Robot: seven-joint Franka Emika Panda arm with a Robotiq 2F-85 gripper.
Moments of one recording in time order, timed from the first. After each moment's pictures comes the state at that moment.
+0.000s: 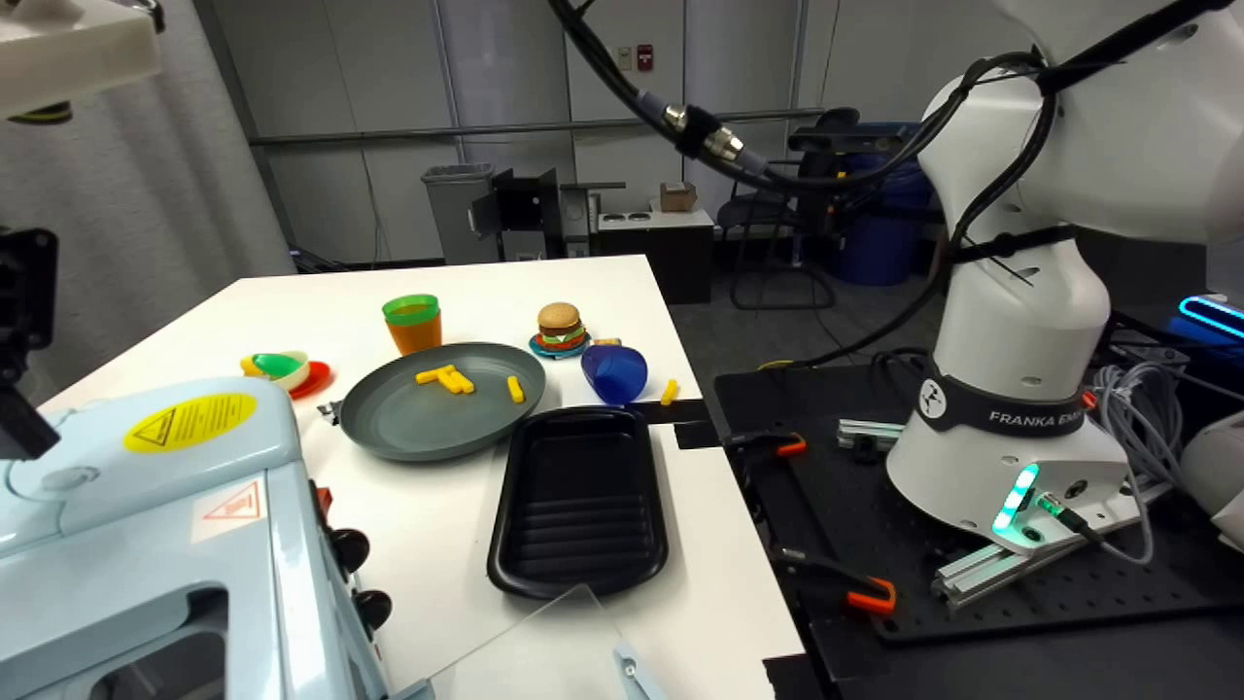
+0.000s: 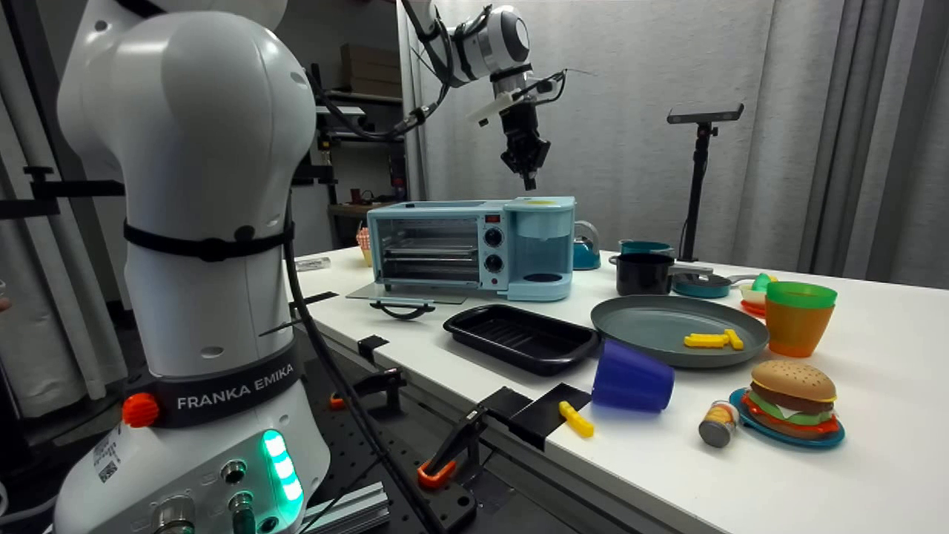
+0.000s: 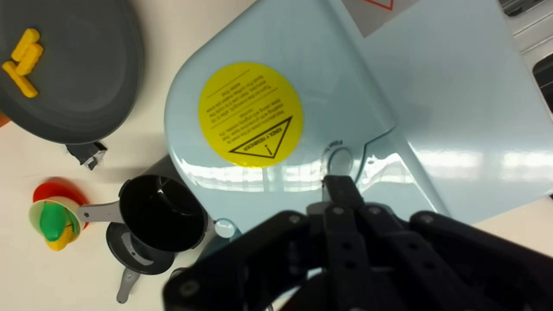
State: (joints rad) arm 0.20 0.37 0.11 -1.60 -0.26 1.98 0.49
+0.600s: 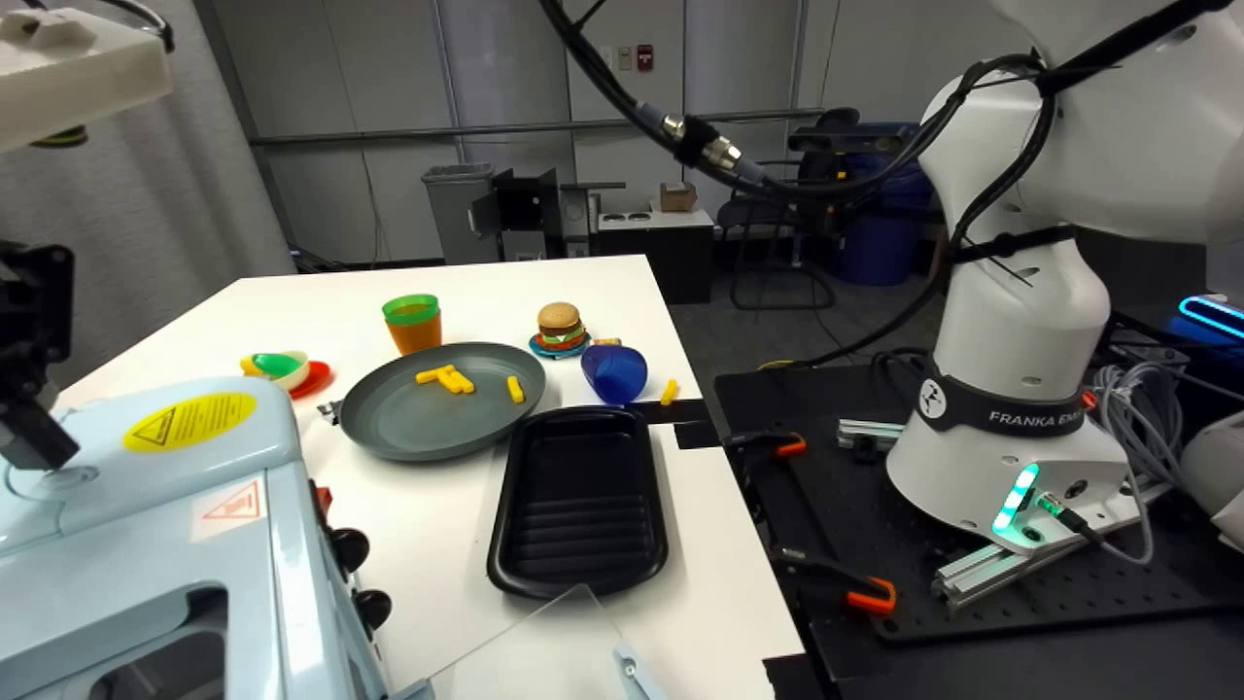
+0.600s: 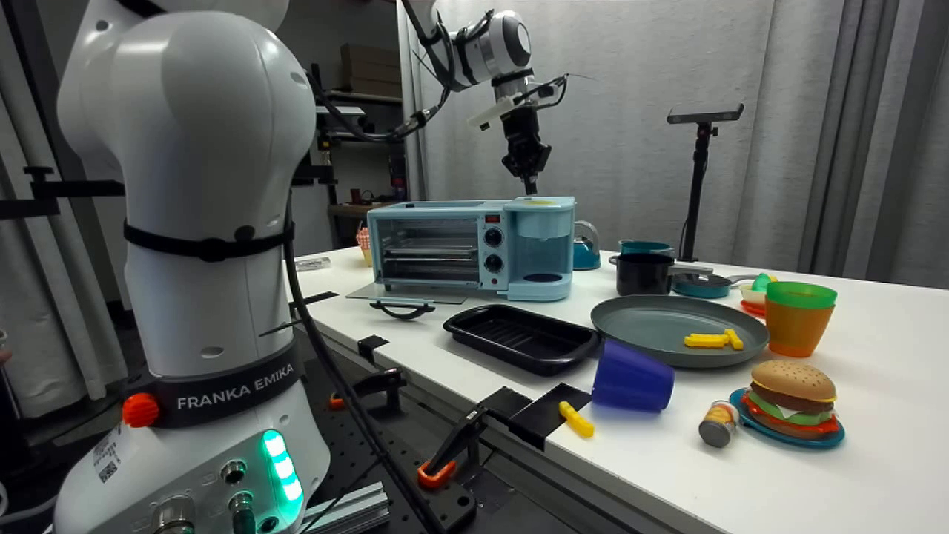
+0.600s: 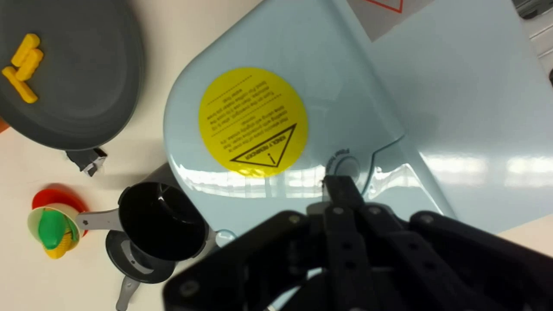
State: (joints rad) arm 0.20 0.38 0.10 -1.61 -0.26 1.98 0.49
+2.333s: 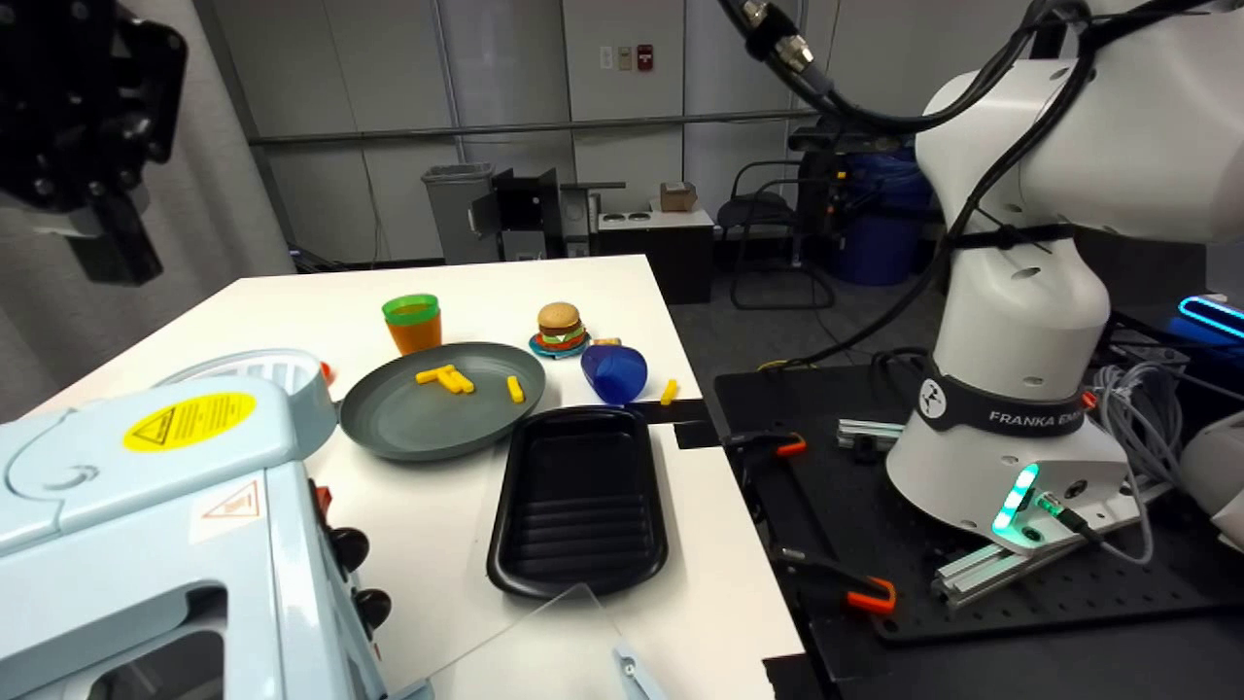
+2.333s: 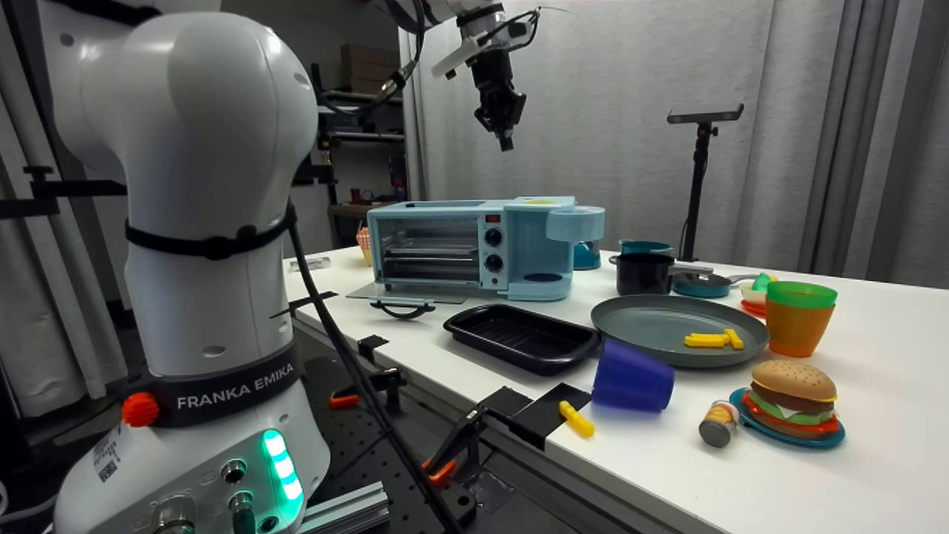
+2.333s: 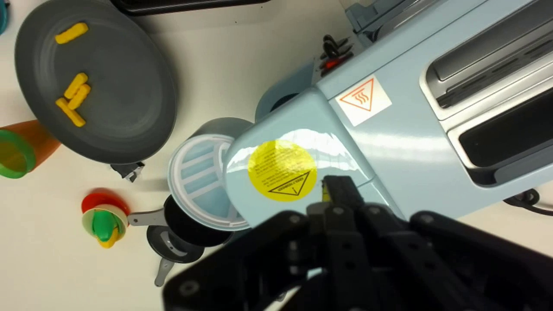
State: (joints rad) arm 0.23 0.00 0.10 -1.91 -0.21 2.01 0.50
